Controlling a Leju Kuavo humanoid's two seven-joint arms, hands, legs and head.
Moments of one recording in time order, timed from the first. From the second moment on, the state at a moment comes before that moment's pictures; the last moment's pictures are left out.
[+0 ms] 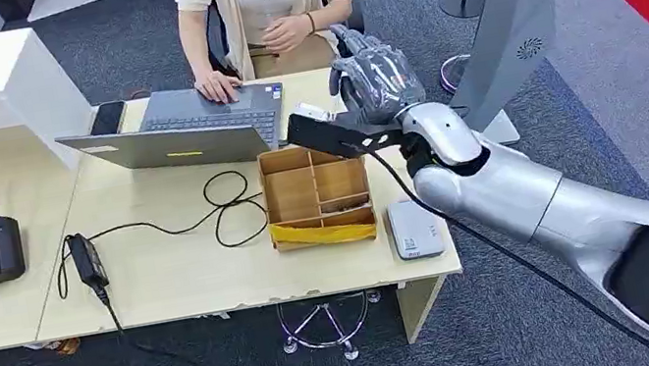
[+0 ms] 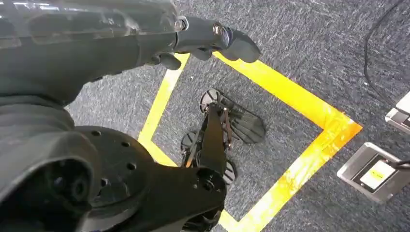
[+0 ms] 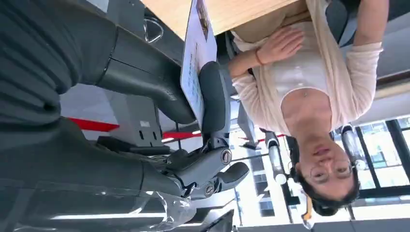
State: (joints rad) left arm -0.09 -0.04 -0.30 -0.21 0.73 0.25 -0.12; right arm -1.11 -0.26 1.21 -1.02 0.44 -0.27 0.36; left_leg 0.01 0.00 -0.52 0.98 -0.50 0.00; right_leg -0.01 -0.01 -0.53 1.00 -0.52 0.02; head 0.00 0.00
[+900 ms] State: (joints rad) left arm -0.09 -0.03 -0.42 -0.22 0.82 0.27 -0.11; right arm -1.15 -0.09 1.30 -0.76 0.35 -0.28 0.32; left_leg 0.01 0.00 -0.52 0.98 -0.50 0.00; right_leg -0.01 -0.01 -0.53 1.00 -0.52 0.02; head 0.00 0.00
